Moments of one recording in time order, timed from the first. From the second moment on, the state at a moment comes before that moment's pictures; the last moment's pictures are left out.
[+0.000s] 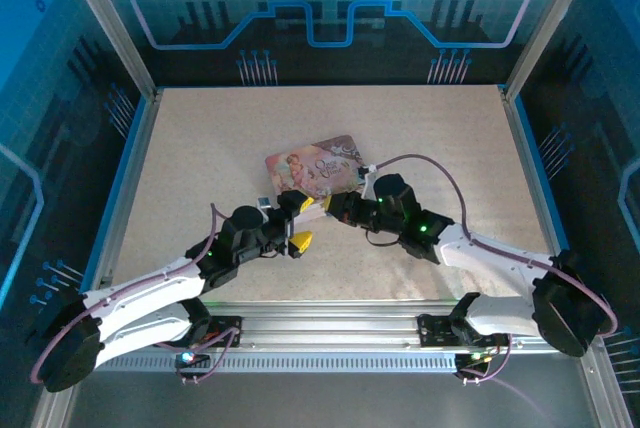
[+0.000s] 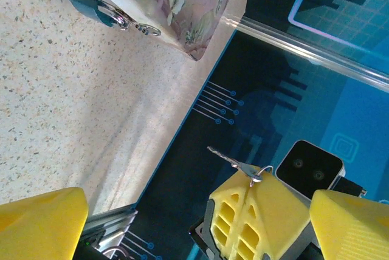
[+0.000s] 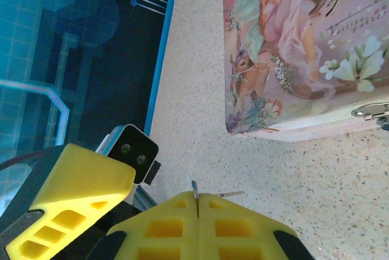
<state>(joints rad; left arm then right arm) -0.76 0.96 0.39 0.24 0.07 -1.91 0.78 1.23 0.67 0.15 -0.24 1.04</state>
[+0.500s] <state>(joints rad) -0.76 0.96 0.36 0.33 0.01 -2.05 0.85 1.36 0.72 0.23 -0.29 1.05</state>
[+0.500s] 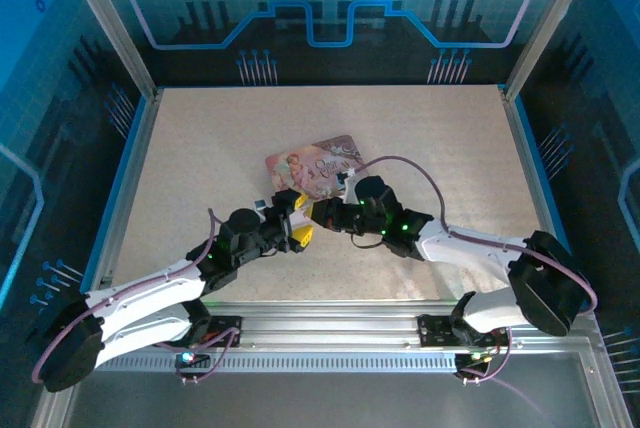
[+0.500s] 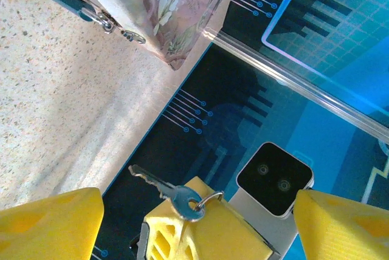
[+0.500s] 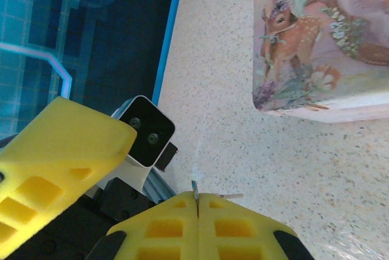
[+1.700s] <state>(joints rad) -0.76 0.85 0.30 0.27 -0.09 -2.09 0.88 1.36 0.75 0.25 -0.34 1.06</state>
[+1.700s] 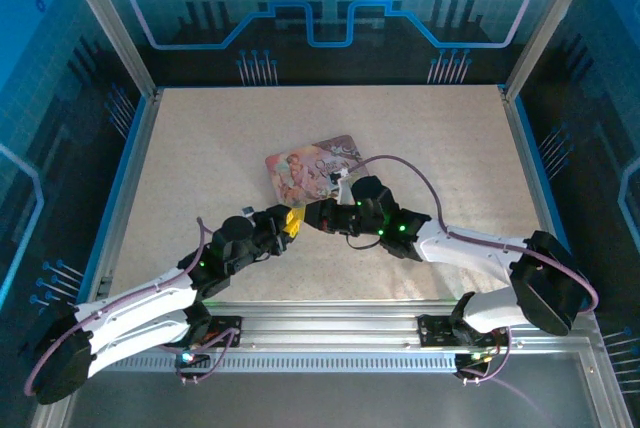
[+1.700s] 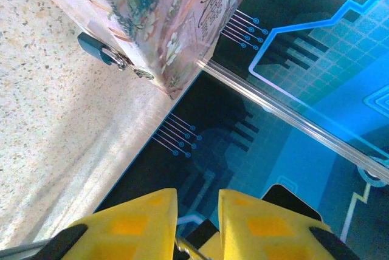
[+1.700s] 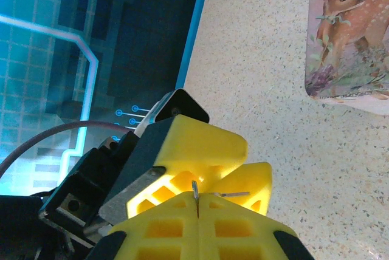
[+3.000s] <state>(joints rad) -0.81 0.89 0.52 0.30 -0.16 -1.02 0.71 1.11 0.49 0.50 -0.39 0.97</state>
